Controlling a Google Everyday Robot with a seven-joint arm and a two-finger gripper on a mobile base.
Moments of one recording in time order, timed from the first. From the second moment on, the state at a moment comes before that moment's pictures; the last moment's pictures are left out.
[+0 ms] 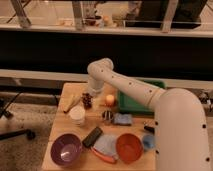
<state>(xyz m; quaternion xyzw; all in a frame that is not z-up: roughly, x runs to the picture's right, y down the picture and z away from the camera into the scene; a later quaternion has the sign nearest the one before) -0.089 0.062 0.844 -0.30 -0.22 -0.18 0.91</state>
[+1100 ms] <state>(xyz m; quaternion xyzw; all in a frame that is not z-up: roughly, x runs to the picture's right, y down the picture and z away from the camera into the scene) -0.109 0.060 0.856 -0.31 -0.24 -0.22 0.89</state>
